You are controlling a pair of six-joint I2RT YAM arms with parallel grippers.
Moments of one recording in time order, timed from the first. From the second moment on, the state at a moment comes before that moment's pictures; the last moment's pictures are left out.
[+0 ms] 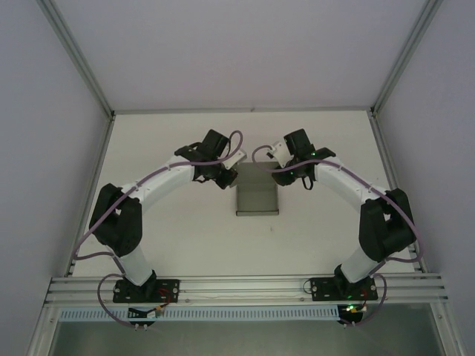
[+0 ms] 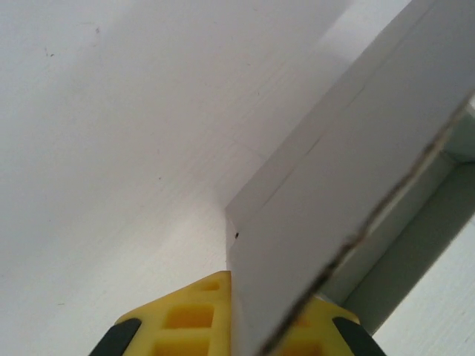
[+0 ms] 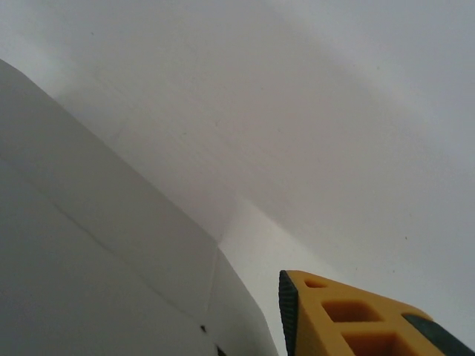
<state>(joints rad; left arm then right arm) -0.59 1.72 1.35 -0.66 0.16 0.18 0.44 1.60 1.19 -0.63 -0.07 -0.33</state>
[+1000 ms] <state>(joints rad) -0.62 1.83 1.44 -0.46 -0.05 -0.37 0.51 1.61 1.17 -0.48 0.02 0.41</state>
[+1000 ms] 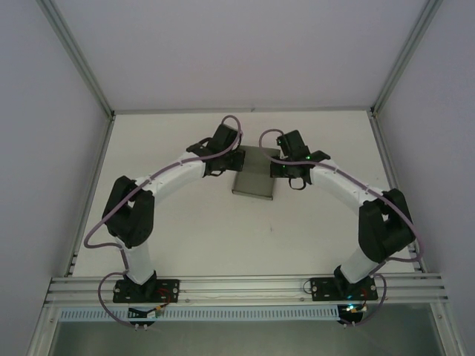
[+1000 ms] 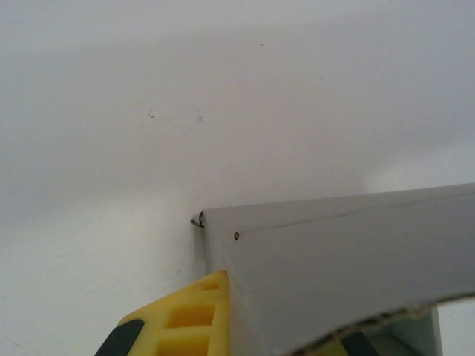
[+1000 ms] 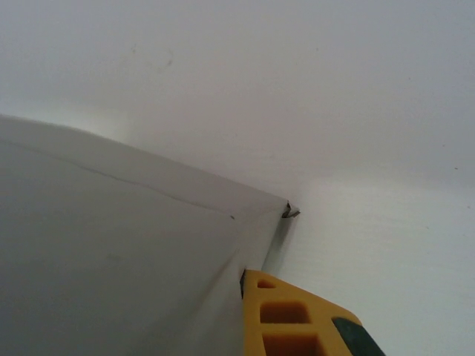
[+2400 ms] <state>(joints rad) -0.67 1.65 1.21 -0.44 -0.10 -0.46 0.65 1.57 0.89 -0.16 0.31 0.47</state>
